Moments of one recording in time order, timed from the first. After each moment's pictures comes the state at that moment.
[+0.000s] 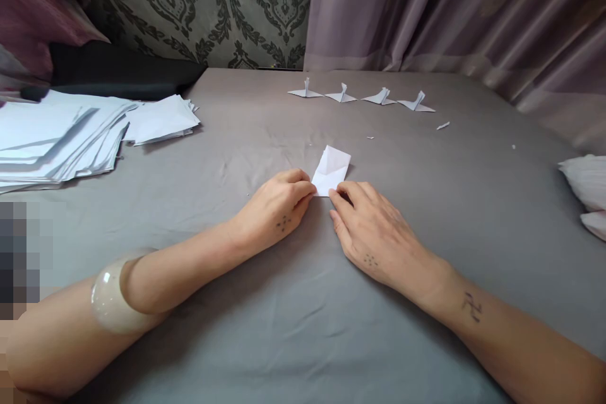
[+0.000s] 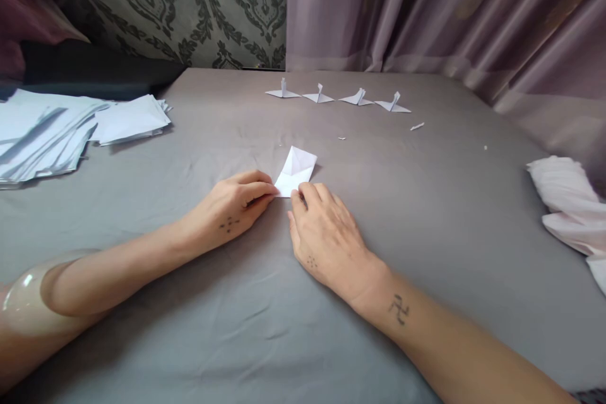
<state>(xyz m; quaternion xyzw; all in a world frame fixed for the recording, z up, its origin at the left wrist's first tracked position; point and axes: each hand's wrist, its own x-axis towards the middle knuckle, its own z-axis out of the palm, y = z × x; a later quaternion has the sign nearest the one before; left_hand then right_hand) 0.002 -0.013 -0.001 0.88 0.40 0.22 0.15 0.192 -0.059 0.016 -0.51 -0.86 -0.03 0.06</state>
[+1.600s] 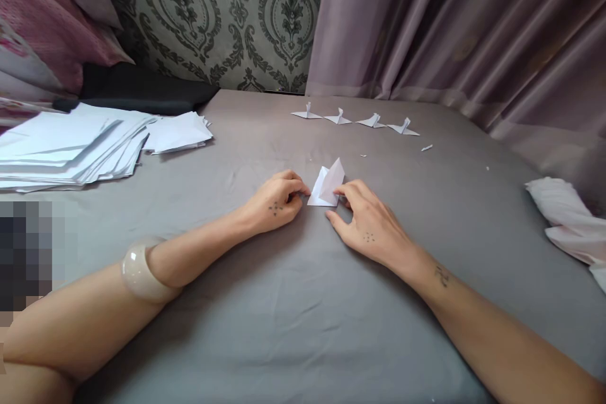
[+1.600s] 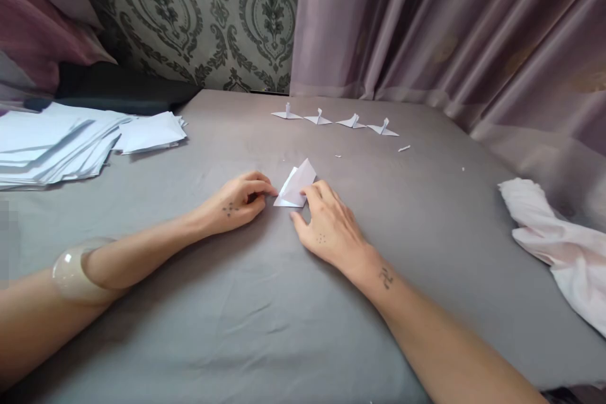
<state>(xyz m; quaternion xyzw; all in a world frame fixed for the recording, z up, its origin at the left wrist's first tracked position) -0.005 0.003 0.001 0.82 0.45 0.24 0.24 0.202 -0.042 0.009 -0.58 -0.79 0.08 0.18</state>
